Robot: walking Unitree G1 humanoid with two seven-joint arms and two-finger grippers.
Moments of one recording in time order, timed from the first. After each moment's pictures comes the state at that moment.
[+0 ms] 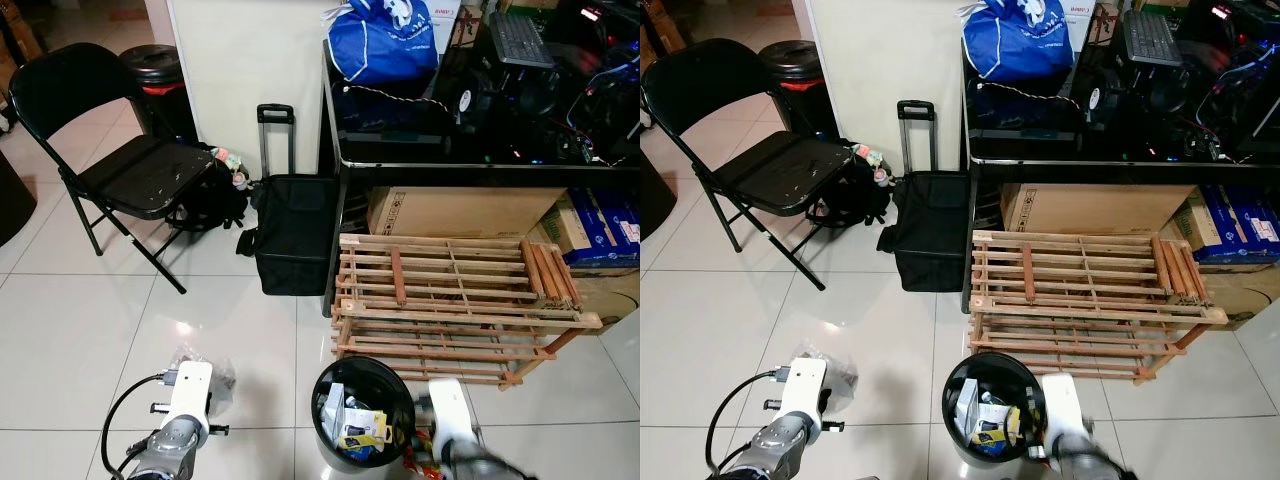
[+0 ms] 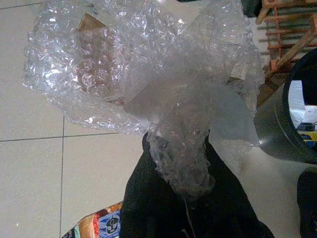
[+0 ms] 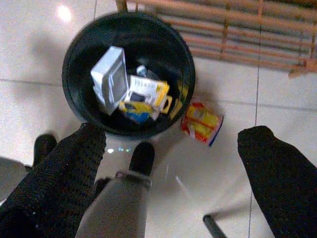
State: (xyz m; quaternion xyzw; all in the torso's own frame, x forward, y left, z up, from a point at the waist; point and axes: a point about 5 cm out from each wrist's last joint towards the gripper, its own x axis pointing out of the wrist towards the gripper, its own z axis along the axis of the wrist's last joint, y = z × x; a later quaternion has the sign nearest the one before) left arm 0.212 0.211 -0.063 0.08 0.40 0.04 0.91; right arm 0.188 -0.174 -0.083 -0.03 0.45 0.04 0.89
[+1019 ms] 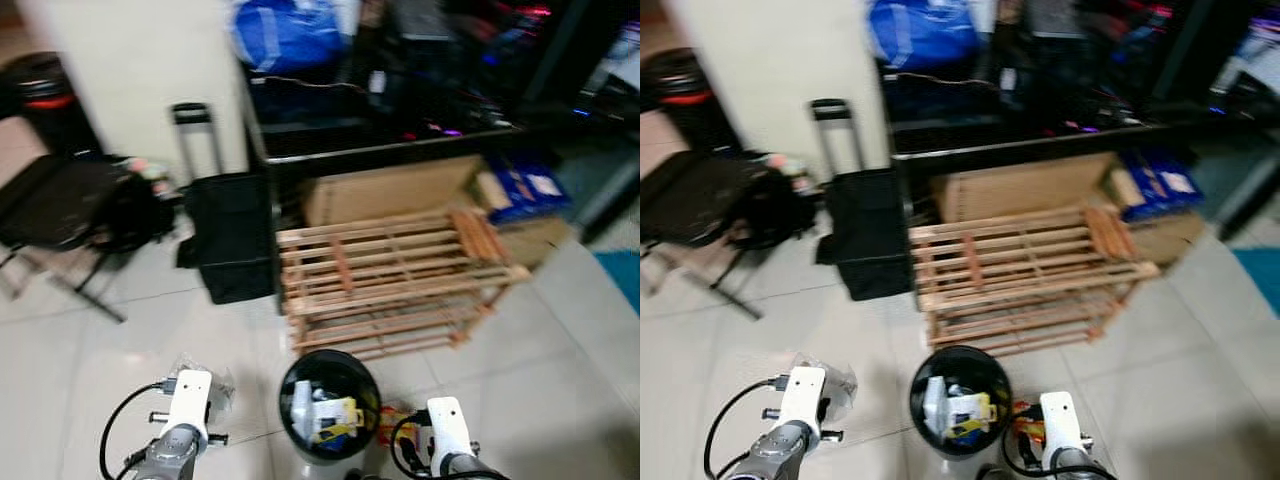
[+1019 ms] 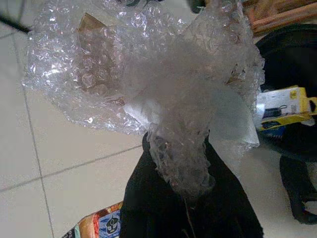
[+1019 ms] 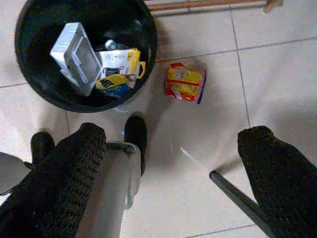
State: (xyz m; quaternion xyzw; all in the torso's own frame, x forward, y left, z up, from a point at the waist) left arm 0.205 0.210 -0.068 0.08 0.41 0.04 0.91; right arm 0.175 -0.169 -0.089 -0.02 0.47 0.04 0.88
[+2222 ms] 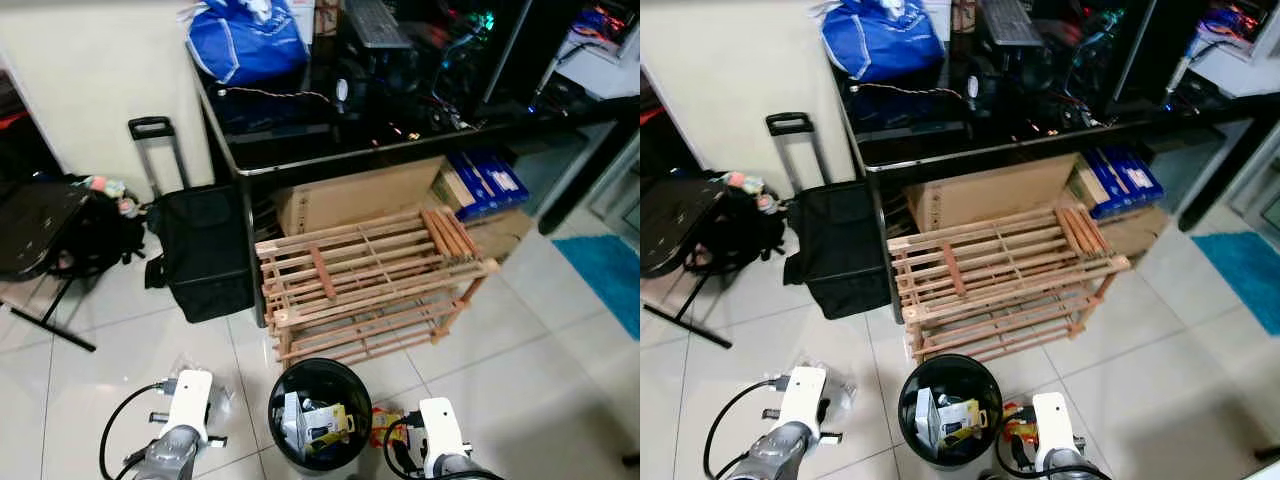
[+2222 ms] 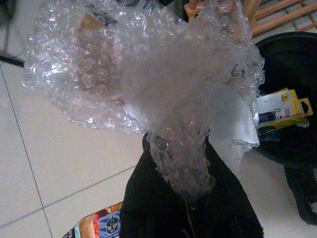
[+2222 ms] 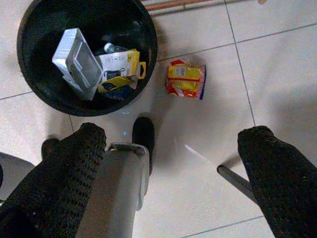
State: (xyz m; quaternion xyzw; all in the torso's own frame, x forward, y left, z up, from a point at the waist) left arm 0.203 0.210 -0.068 0.09 0.41 0.03 0.91; right arm 0.174 -0.161 -0.091 -0.02 0.48 0.05 0.88
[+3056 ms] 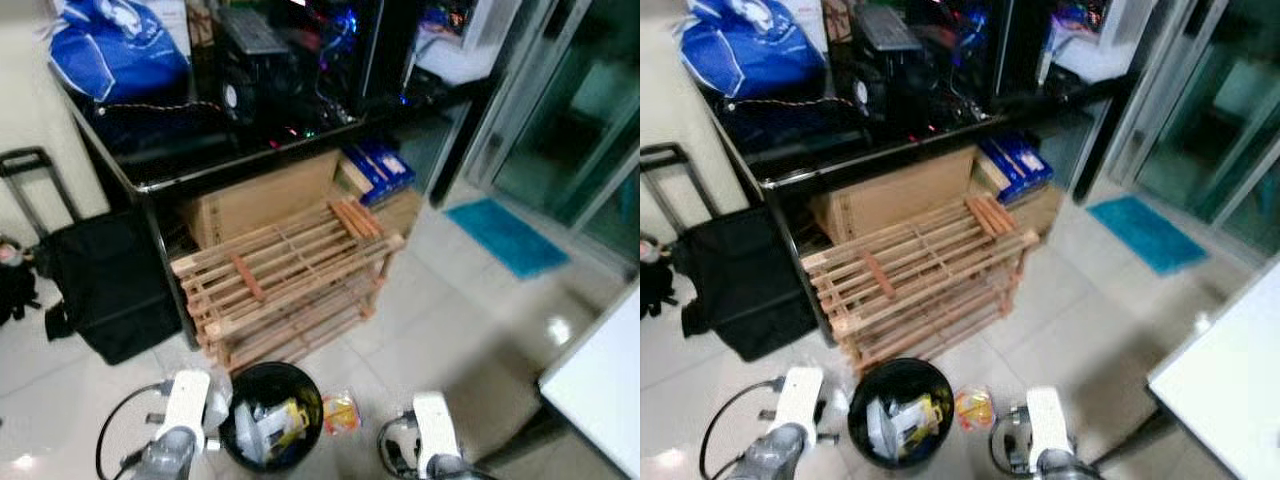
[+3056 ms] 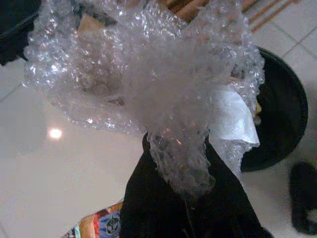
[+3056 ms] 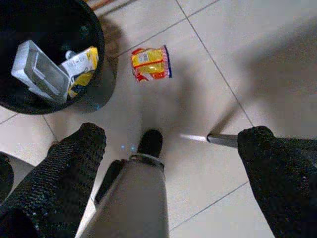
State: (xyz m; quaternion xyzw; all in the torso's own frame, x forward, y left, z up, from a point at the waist) left arm 0.203 0.212 -0.068 0.09 0.41 0.03 0.91; right arm 0.177 -0.156 -0.089 -0.02 0.47 0.06 0.88
